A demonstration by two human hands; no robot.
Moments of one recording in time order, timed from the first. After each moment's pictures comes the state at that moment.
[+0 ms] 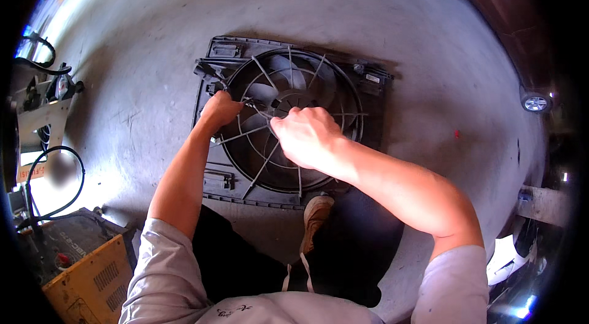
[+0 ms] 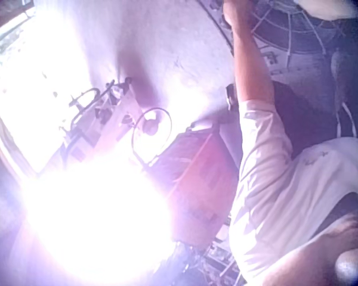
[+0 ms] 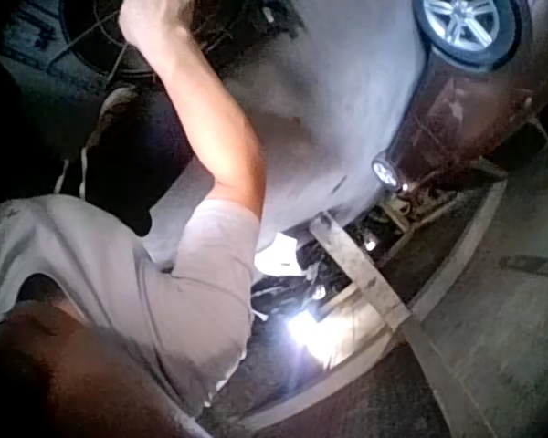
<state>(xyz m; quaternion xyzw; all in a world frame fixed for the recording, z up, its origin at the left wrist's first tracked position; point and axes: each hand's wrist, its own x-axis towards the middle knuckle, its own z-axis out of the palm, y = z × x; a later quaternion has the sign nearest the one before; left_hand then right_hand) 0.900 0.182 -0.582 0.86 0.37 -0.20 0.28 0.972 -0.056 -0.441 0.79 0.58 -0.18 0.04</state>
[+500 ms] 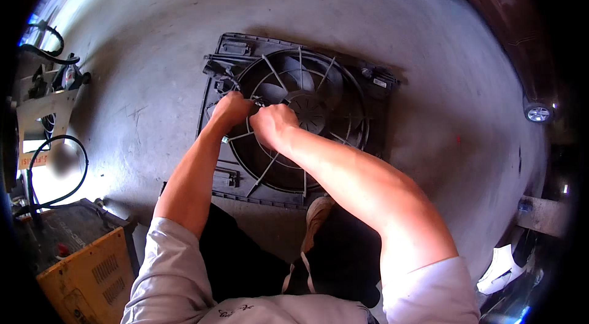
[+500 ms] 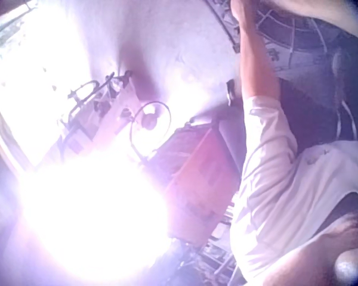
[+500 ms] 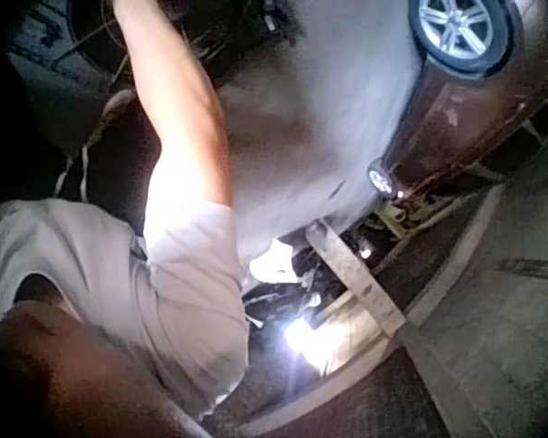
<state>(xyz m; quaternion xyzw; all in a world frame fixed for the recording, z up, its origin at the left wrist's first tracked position) 0.891 0.168 -0.572 0.89 0.33 -0.13 0.29 0.949 0.020 -0.530 0.80 0.55 -0.22 0.05</state>
